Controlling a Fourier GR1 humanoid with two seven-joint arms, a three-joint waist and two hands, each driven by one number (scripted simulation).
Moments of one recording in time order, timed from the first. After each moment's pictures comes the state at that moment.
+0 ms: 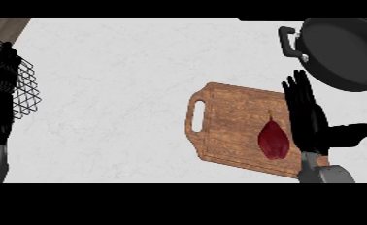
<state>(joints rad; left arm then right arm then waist) -0.09 0.55 -0.01 -1.64 0.06 0.31 -0.05 -0.07 -0.22 0.12 -1.49 -0.42 -0.25 -0.14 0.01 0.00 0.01</state>
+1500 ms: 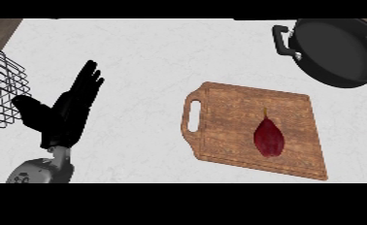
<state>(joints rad) -0.12 0.29 -0.16 -1.67 0.25 0.24 0.26 0.08 -0.95 -0.13 -1.70 -0.31 0.37 -0.23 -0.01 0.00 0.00</state>
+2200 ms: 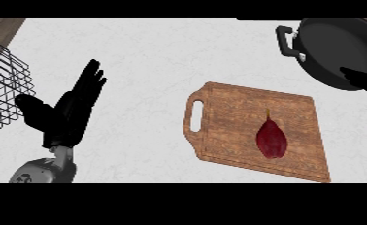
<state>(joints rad) -0.12 0.25 -0.15 -1.69 0.21 0.22 0.29 -0.05 -0.94 -0.03 -1.76 -0.29 0.49 0.18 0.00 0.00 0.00</state>
